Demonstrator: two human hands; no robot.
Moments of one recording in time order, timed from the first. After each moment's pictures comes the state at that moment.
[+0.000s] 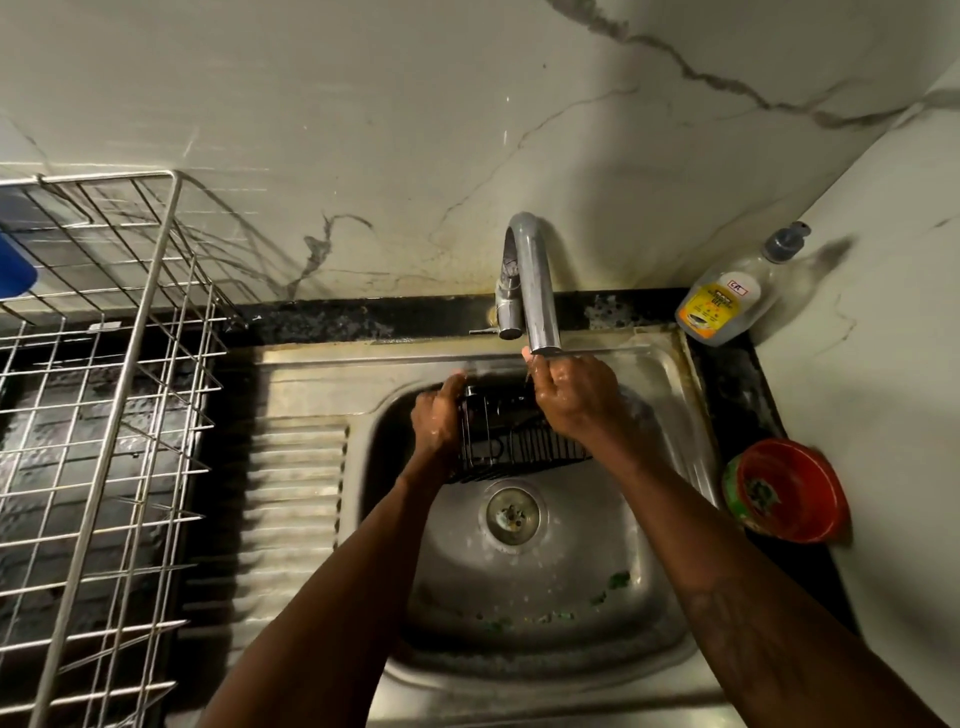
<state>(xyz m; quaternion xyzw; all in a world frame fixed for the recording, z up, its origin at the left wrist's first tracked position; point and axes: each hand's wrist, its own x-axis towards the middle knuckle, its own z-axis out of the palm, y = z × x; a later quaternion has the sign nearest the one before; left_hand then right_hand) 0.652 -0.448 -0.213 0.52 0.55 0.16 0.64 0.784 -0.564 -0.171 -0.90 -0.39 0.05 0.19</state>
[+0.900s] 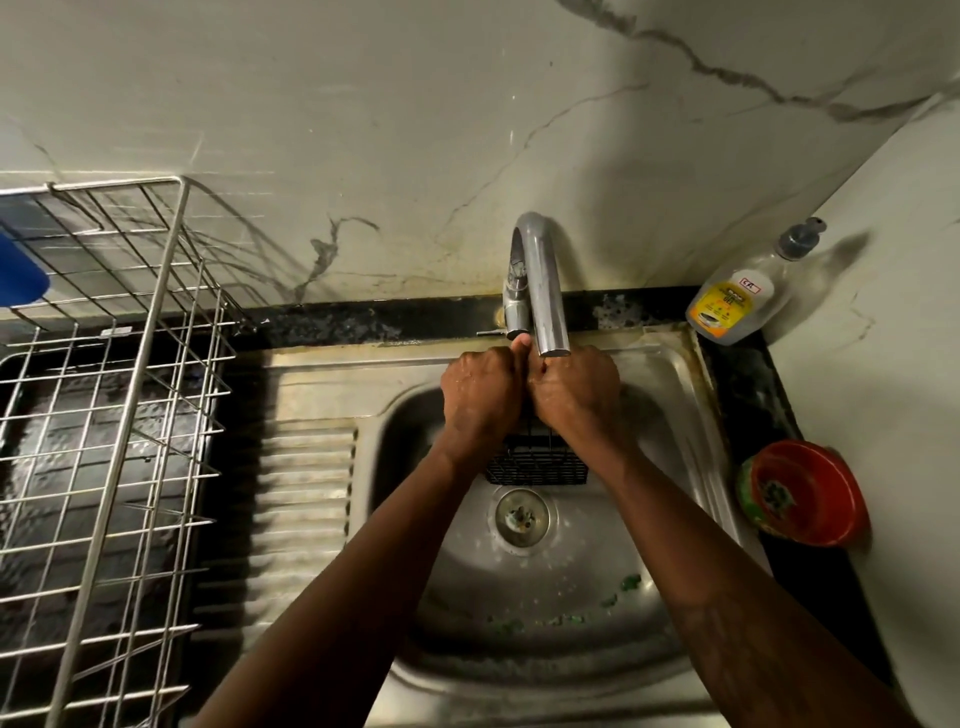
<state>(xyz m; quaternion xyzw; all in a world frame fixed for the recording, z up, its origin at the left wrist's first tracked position) 0.692 -0.455 -0.159 0.91 0.36 0.09 0.21 0.761 -0.542 -0.124 -0.94 -0.26 0.09 0.18</state>
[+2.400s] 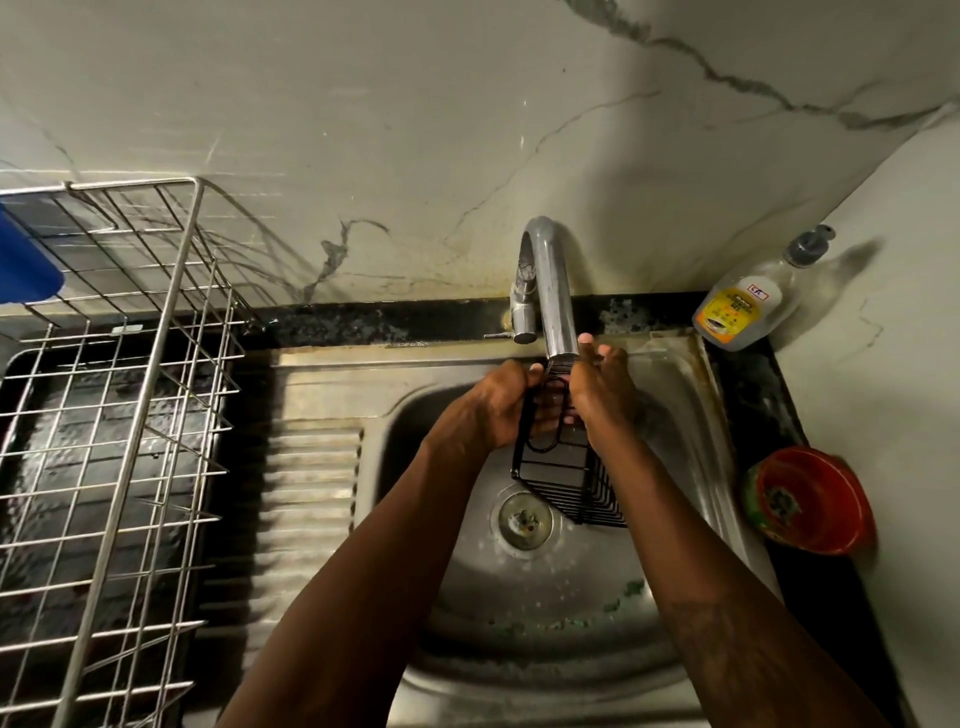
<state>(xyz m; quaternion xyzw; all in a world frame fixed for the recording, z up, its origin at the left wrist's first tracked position) 0.704 -0.454 -0.162 0.41 0.44 -0.10 0.79 0.796 -0.542 -0.186 -0.90 0.02 0.19 0.39</state>
